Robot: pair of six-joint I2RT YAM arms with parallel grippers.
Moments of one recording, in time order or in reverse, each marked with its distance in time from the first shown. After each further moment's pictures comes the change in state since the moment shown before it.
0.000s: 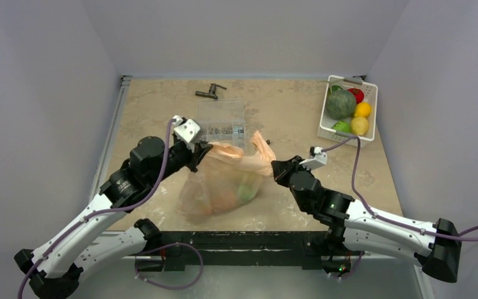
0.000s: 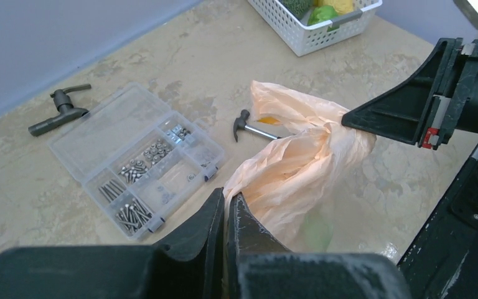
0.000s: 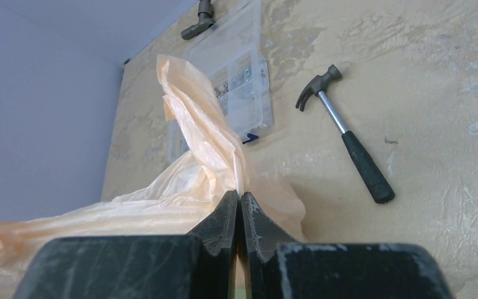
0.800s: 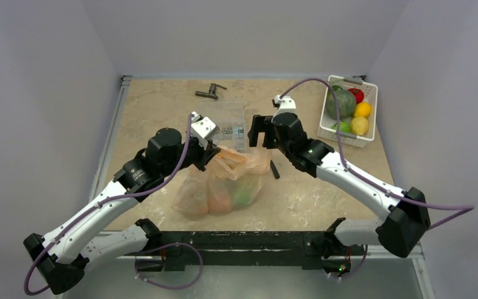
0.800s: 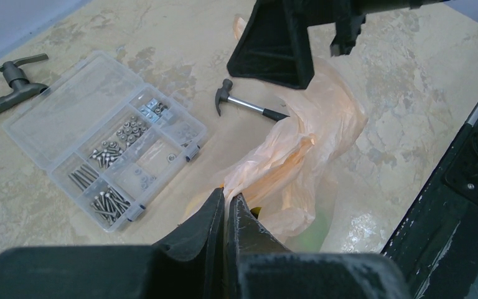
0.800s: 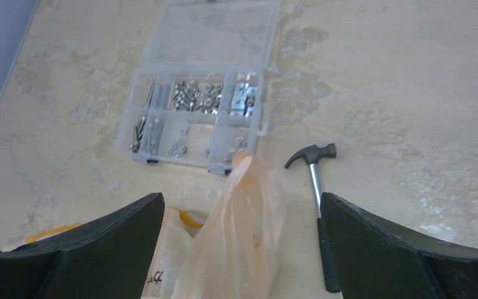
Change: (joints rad) left arm 0.000 0.127 0.036 -0.029 0.059 0.000; right arm -0.331 0.448 0.523 -0.142 -0.456 -0.587
